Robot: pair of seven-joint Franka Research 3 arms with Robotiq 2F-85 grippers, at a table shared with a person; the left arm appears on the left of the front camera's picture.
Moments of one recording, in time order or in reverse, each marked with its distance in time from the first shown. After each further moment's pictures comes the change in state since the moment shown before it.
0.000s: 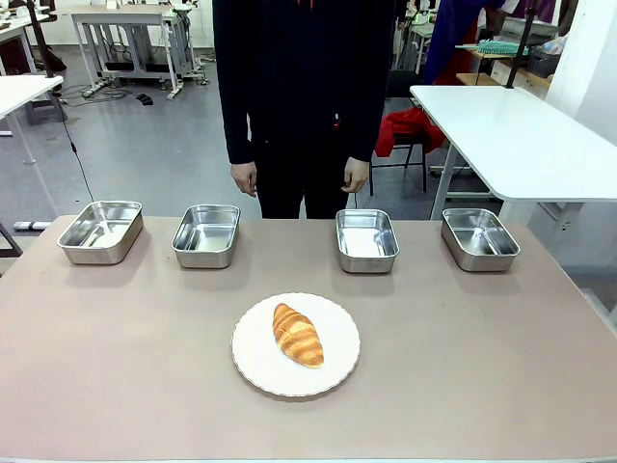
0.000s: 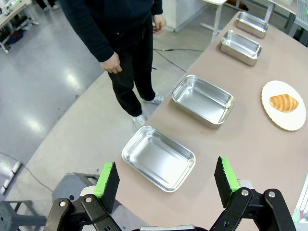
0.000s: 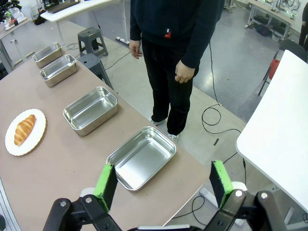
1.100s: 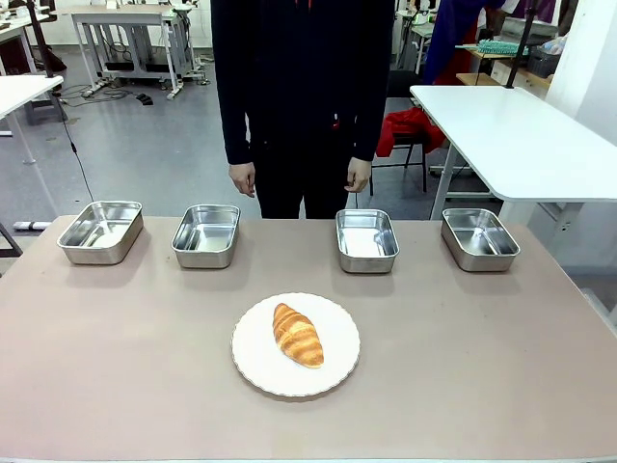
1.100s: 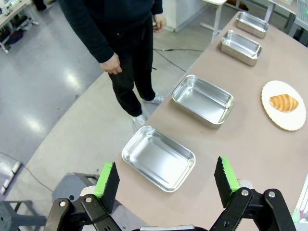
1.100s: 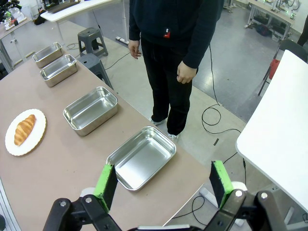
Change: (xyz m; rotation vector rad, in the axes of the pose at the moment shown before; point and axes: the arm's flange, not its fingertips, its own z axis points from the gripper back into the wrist) left arm 0.000 0.000 0.000 0.000 0.000 0.000; right arm 0.000 0.000 0.000 0.000 0.000 0.000
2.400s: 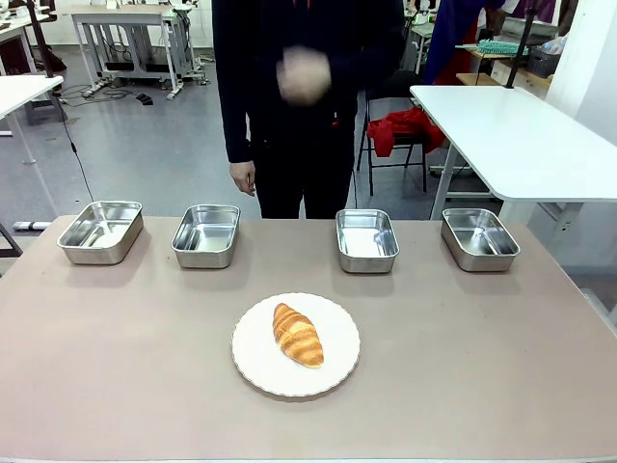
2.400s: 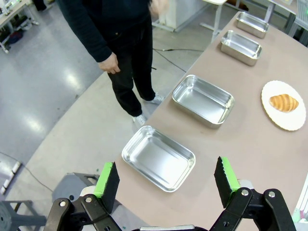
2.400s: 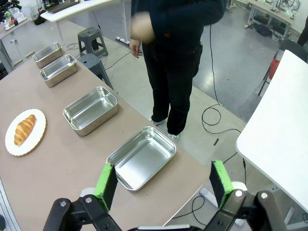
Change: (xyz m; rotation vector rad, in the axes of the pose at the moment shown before) left arm 0.000 0.000 0.000 0.000 0.000 0.000; right arm 0.000 0.000 0.000 0.000 0.000 0.000
